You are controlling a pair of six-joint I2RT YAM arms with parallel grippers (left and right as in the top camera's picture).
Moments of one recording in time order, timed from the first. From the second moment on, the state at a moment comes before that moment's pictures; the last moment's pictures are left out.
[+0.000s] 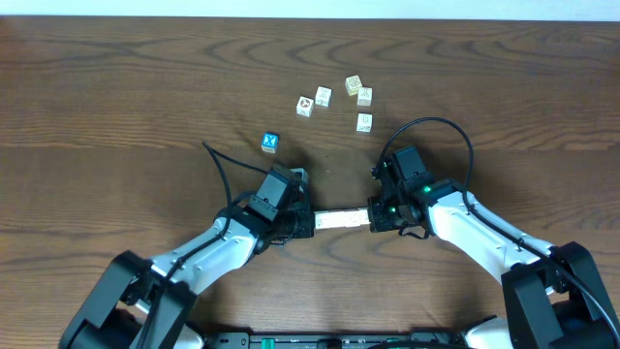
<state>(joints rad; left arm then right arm) -0.58 1.56 0.62 -0.10 0.29 -0.62 0.43 1.60 0.78 -0.48 -0.23 0.31</state>
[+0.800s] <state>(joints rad) -0.59 1.59 0.62 -0.07 0.25 -0.62 0.44 1.60 0.78 -0.52 -0.19 0.31</state>
